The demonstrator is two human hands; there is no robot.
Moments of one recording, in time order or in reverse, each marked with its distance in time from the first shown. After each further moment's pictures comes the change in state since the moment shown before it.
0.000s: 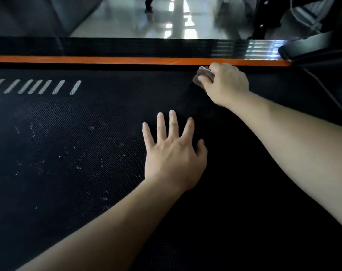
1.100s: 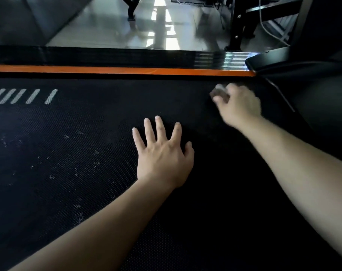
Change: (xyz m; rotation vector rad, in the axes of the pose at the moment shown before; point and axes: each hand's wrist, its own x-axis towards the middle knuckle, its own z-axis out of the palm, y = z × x) left_hand 0.010 0.031 0.010 0.031 -0.019 0.000; right_hand -0.057 0.075 -0.041 -0.028 0.033 0.184
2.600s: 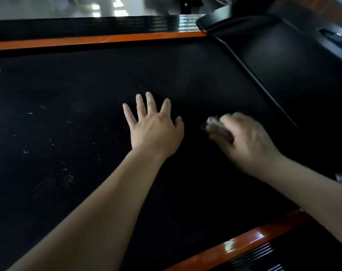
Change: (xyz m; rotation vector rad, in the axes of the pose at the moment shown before) left_hand -0.049 0.020 -0.001 -0.071 -0.074 0.179; right_hand -0.240 0.032 -0.072 0.054 -0.050 -0.155
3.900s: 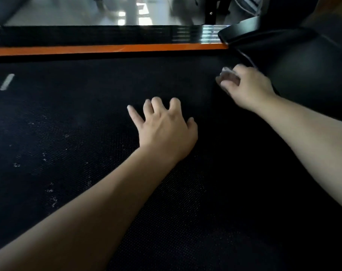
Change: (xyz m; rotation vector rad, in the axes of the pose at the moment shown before) left_hand 0.042 0.025 -0.021 -0.074 0.070 -0.107; right_hand 0.198 0.070 0.025 -0.049 -0.024 0.208
